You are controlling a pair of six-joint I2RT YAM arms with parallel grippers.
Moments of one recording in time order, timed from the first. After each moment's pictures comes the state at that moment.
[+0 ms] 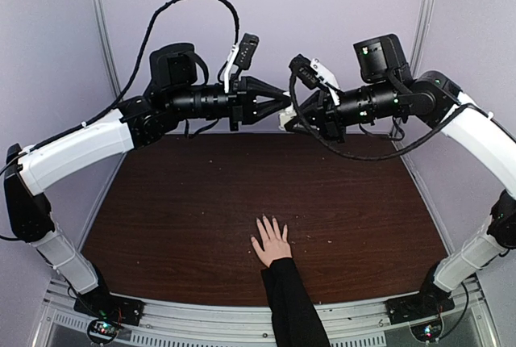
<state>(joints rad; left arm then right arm) -0.88 1.60 1.58 0.04 0.65 -0.08 0.81 1.47 1.75 -0.75 -0.42 -0.26</state>
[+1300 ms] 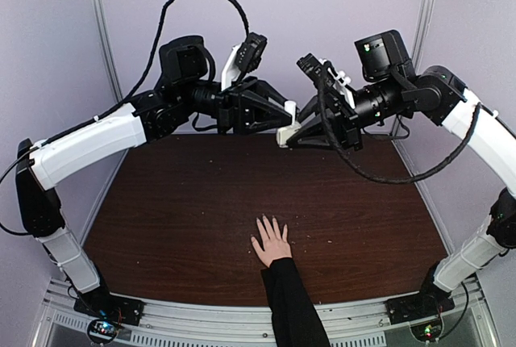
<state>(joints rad) -0.89 1.69 1.69 0.09 1.18 -0.16 0.82 1.47 1.80 -0.85 -0.85 -0.40</state>
